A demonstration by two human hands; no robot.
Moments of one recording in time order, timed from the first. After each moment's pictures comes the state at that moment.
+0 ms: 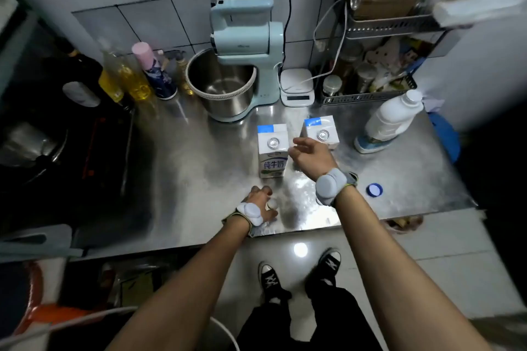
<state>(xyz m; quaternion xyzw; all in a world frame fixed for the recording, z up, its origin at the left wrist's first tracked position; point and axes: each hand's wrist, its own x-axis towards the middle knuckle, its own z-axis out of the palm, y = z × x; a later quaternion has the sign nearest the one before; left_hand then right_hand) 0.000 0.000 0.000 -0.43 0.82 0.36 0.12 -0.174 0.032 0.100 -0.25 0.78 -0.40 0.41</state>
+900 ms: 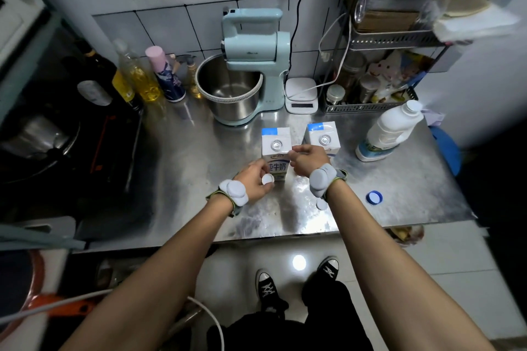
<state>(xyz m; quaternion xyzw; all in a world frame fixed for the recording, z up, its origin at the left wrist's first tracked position) 0.005 -0.035 0.075 -0.41 0.84 0.35 -0.02 -0.171 0.017 0.089 -0.19 0.78 -0.42 0.43</state>
